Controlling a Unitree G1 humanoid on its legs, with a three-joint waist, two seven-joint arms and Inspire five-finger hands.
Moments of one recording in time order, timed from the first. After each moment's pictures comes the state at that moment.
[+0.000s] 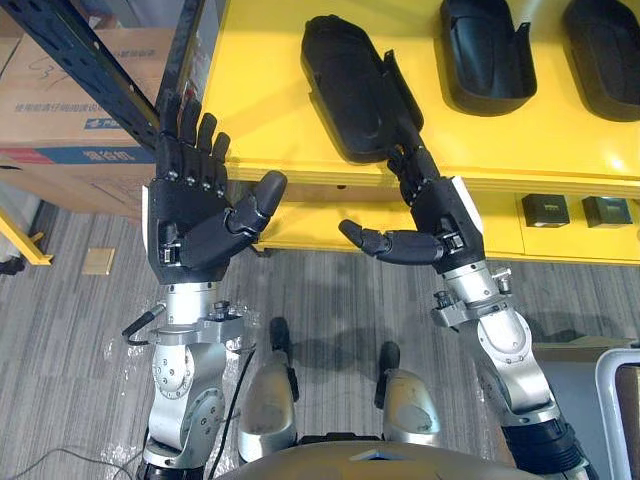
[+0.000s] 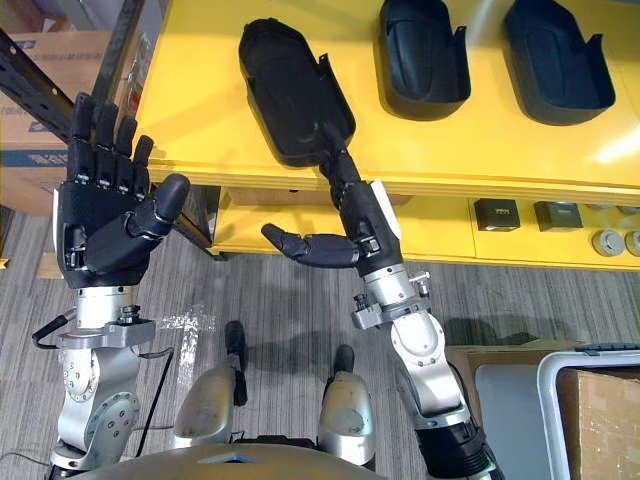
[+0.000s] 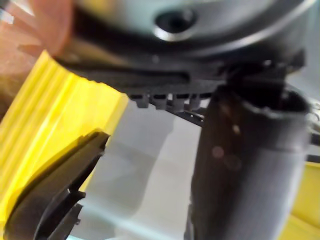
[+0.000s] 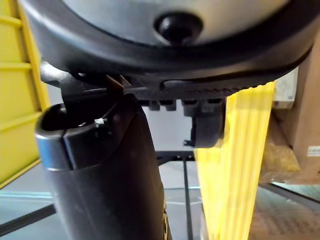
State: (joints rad) left arm 0.20 0.17 -0.11 -0.52 -0.51 -0.35 0.05; right arm 0.00 -0.31 0.15 -0.33 0.20 -0.22 0.10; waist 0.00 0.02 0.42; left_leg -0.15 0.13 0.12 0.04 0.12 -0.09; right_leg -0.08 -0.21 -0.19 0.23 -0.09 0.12
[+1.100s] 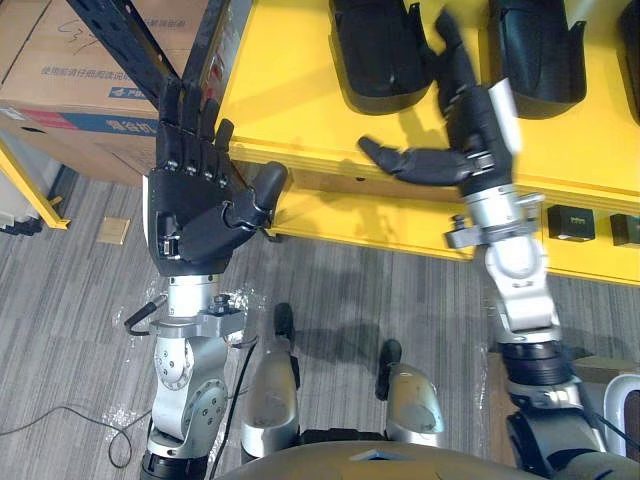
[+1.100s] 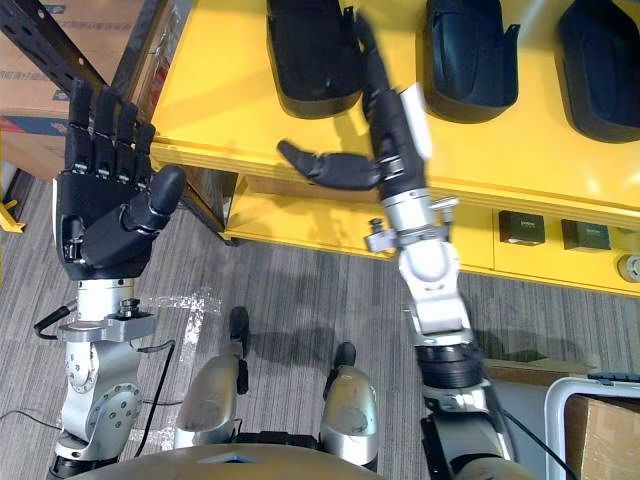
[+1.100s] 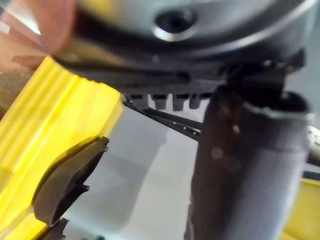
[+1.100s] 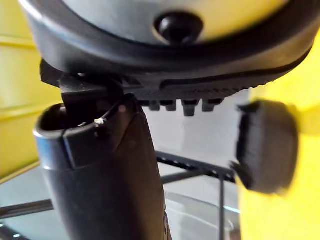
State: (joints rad) left arm 0.17 0.15 -0.10 -0.51 -0.55 -0.34 0.00; right arm -0.33 -0.42 -0.08 -0.28 0.12 -0.23 0.06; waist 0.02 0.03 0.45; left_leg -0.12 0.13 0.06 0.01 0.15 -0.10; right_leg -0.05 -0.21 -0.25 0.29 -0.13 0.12
